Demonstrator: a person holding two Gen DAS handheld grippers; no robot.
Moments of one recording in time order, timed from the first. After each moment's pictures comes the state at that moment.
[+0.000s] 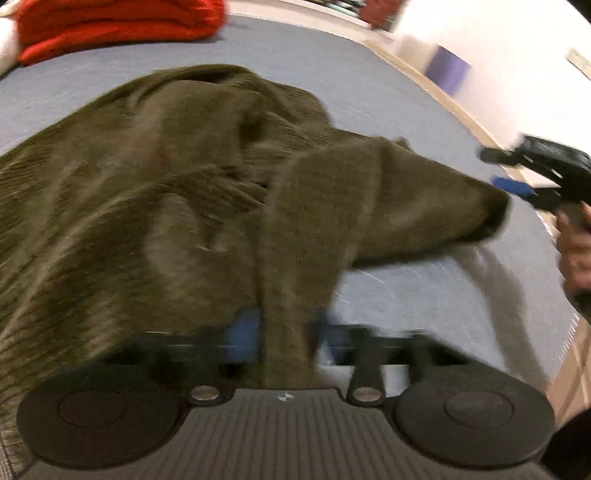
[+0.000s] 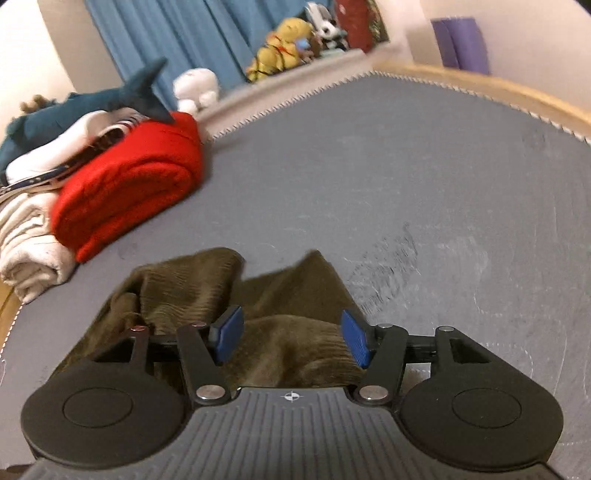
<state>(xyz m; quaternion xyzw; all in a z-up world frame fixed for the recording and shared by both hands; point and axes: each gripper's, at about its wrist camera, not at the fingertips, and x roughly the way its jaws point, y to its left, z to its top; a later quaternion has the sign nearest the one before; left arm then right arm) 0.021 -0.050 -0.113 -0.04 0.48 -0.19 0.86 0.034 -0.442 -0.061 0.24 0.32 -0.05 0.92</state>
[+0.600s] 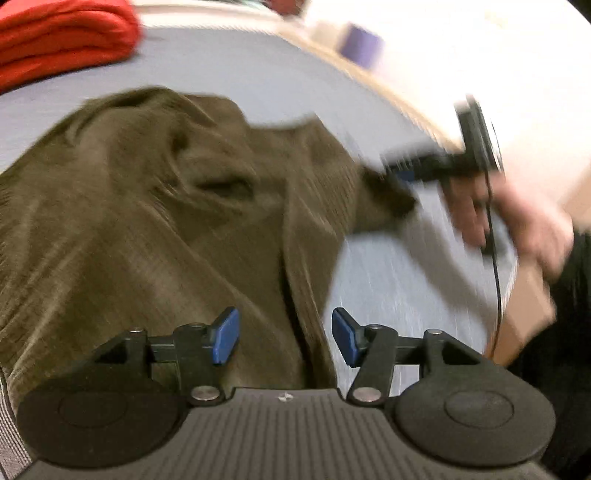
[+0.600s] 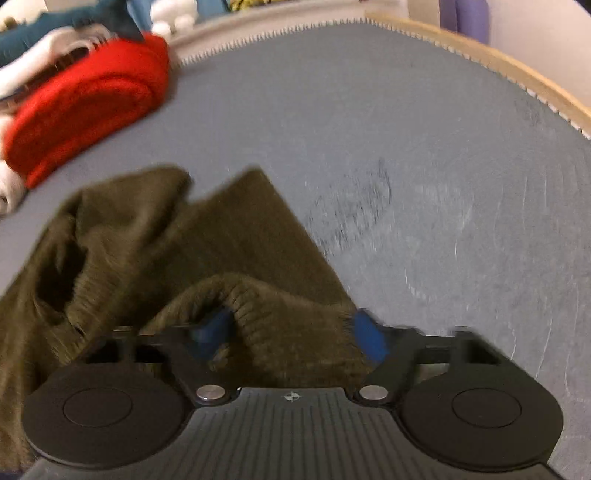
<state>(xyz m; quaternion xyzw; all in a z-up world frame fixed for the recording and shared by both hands) 0.005 -0.030 -0.077 -0.02 0.45 -0.29 0.84 0.055 -0.424 -0.106 0.16 0.44 -0.07 0.88</state>
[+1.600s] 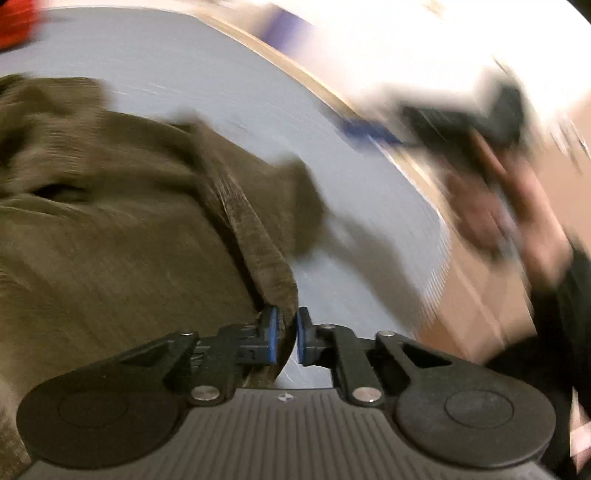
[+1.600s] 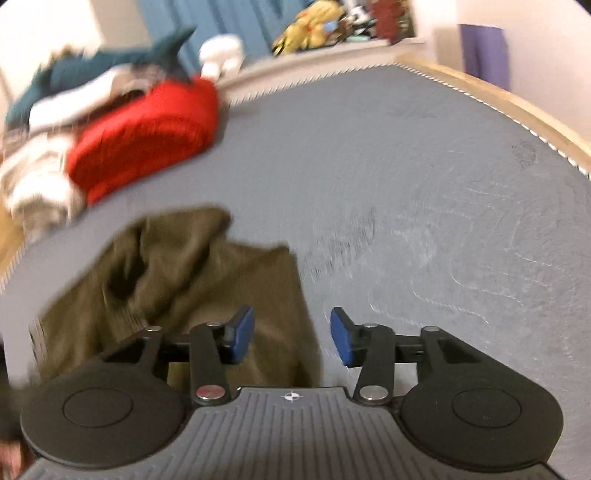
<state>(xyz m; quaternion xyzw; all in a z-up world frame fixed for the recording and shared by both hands) 0.010 -0.143 -0.102 -0.02 0.47 -0.45 0.76 -0.029 -0.480 -0.032 0.19 0.35 0.00 0.92</state>
